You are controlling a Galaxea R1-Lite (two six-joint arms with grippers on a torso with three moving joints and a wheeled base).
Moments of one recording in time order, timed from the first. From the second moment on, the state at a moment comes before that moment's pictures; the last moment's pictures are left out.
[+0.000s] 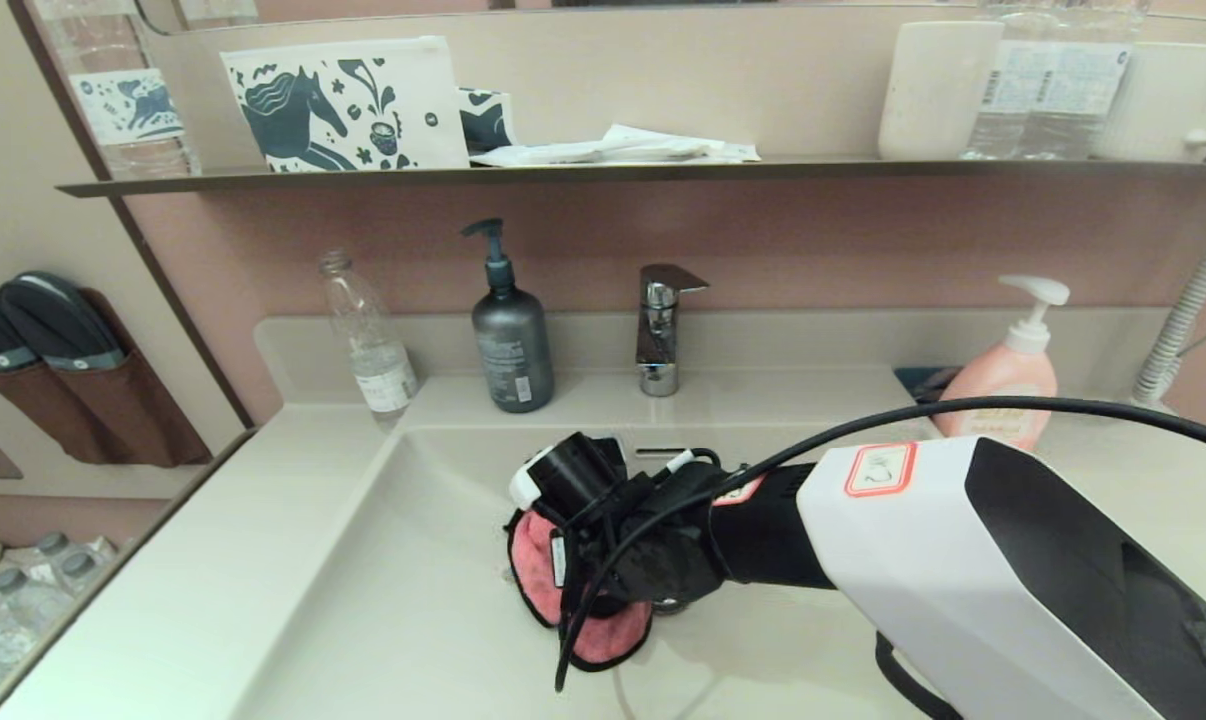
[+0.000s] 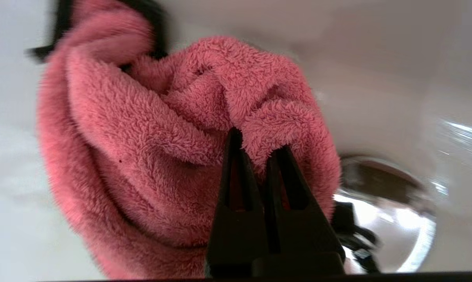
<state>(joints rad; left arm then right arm) 0.01 0.00 0.00 0.00 -0.04 0.02 0.90 2.46 -1.91 0.32 -0.41 0.56</state>
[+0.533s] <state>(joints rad) 0.00 0.00 0.00 0.00 -0.04 0.02 0.81 2.40 -1.84 0.44 -0.53 0.56</state>
